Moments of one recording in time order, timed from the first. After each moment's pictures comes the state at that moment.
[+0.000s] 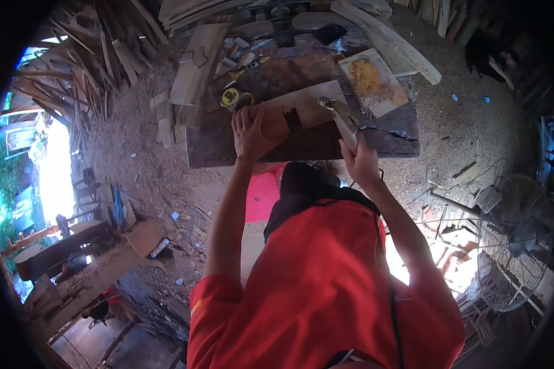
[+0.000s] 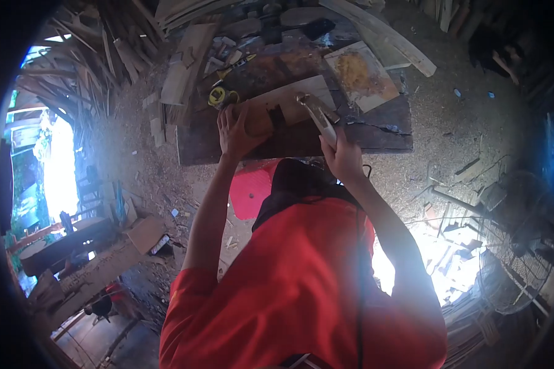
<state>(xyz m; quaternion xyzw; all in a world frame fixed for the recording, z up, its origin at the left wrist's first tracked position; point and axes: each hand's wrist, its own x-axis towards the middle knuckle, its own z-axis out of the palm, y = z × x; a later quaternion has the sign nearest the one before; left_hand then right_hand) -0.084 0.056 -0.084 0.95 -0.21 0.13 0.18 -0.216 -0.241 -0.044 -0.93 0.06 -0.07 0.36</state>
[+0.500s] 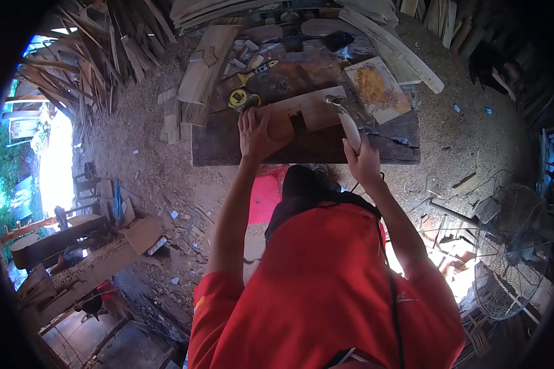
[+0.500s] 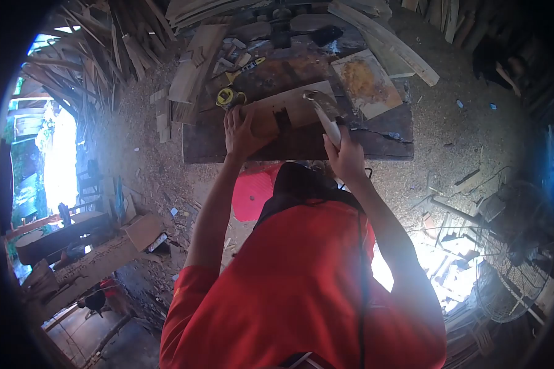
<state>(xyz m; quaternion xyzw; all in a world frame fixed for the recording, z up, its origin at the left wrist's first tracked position) -0.088 0.056 -0.080 0.95 -0.20 0.13 0.18 -0.204 -0.240 -0.033 -0.92 0.07 -0.06 0.39</state>
